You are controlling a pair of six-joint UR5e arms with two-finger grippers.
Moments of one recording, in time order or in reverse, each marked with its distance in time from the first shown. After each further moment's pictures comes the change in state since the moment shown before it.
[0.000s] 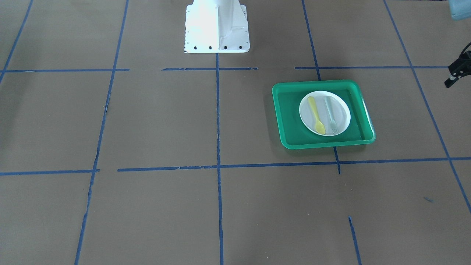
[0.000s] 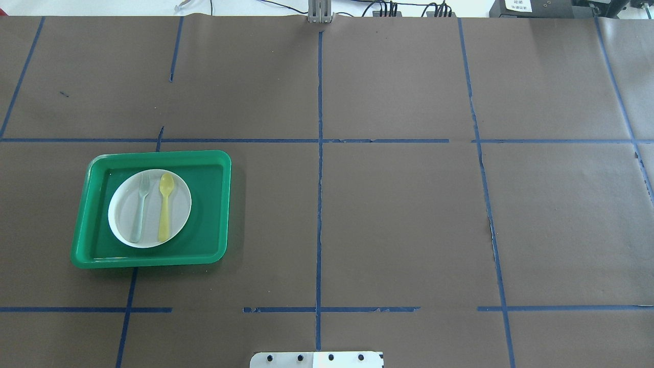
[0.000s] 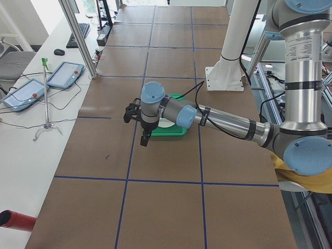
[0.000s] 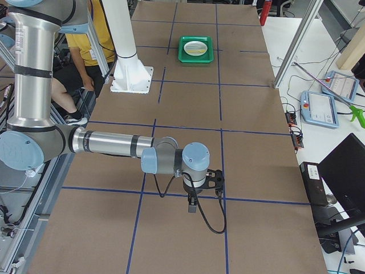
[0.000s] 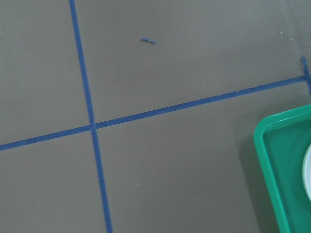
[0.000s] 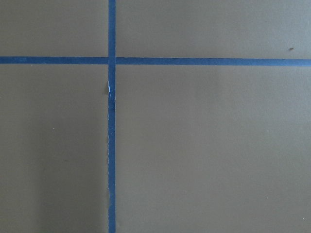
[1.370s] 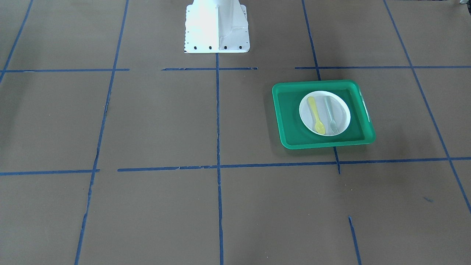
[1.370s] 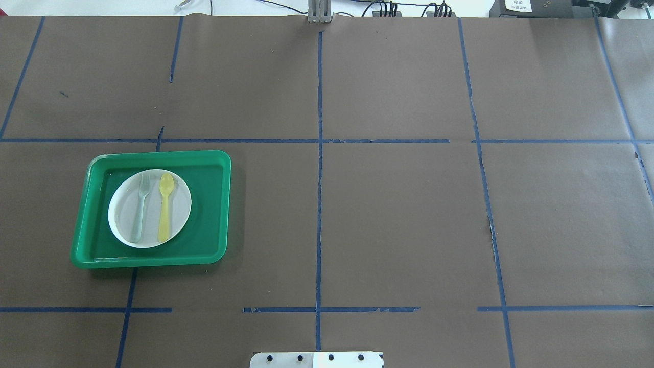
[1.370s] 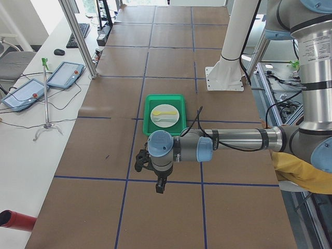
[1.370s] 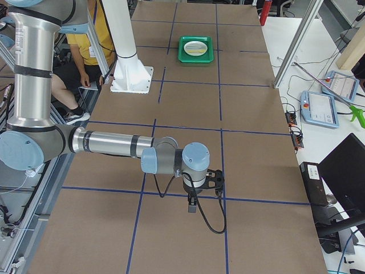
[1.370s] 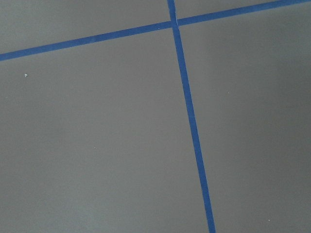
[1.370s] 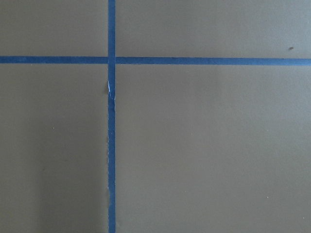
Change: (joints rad) left arm -0.273 0.122 0.215 0.219 -0.044 0.589; right arm 0.000 0.000 0.000 0.000 0.000 0.000
